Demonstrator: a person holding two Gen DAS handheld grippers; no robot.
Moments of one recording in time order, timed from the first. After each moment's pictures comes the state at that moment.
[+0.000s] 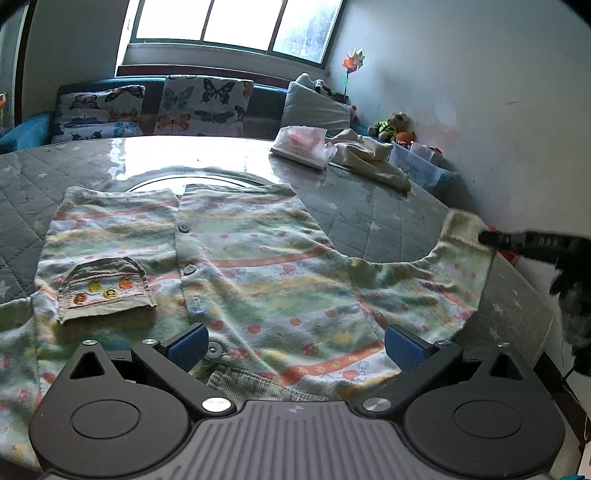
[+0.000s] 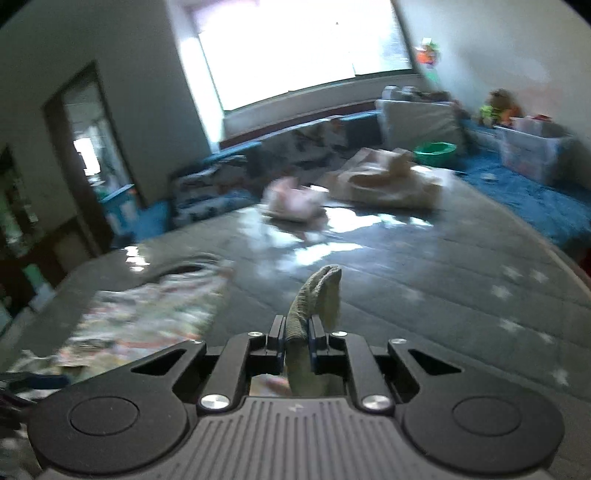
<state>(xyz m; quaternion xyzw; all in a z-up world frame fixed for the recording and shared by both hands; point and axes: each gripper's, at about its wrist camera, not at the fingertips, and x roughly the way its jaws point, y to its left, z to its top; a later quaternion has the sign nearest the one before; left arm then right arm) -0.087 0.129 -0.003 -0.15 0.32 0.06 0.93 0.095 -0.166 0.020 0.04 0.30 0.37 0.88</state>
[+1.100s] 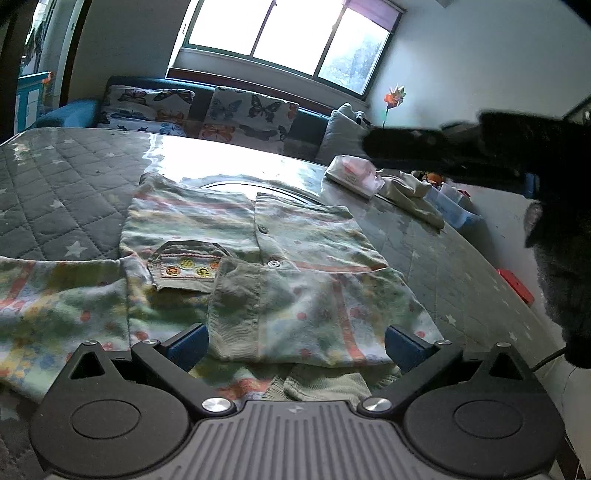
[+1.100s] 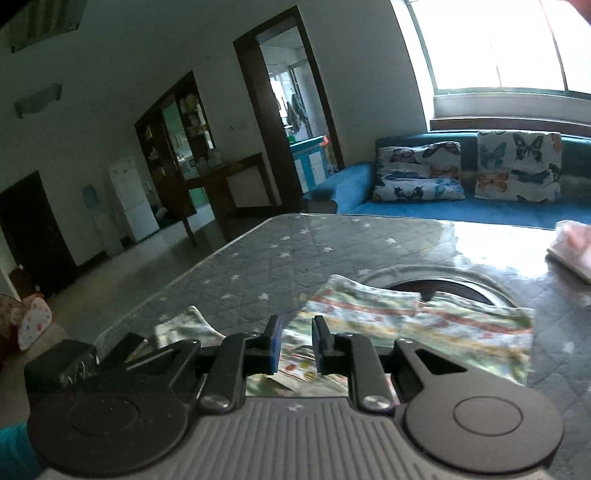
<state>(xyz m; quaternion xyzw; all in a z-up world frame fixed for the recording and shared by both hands) -0.146 0.173 -0.008 -0.21 0.28 0.11 0.93 -0.008 0.043 0.071 -0.05 0.27 0.62 0.73</state>
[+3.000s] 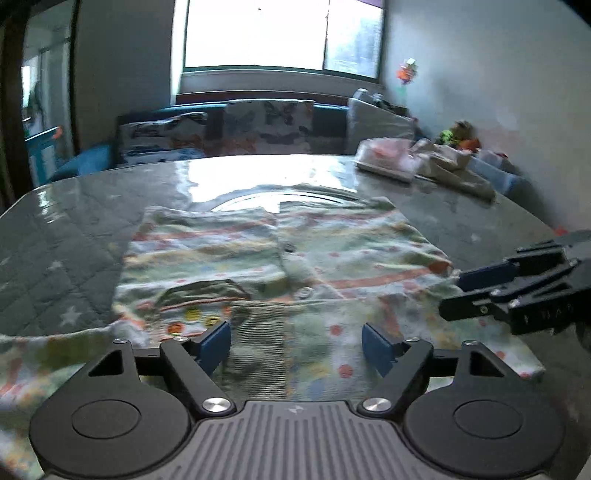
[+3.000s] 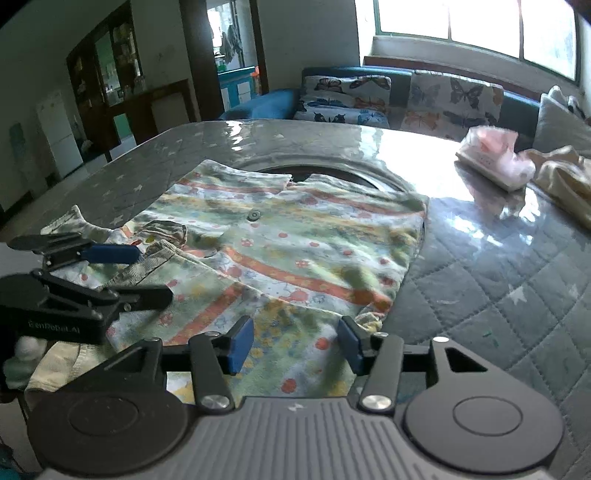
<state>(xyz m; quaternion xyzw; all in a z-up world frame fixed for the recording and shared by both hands) -0.085 0.173 -0.024 -0.10 0.29 0.18 0.93 0.045 0.010 -0.022 -0.17 0.33 0.52 0.77</state>
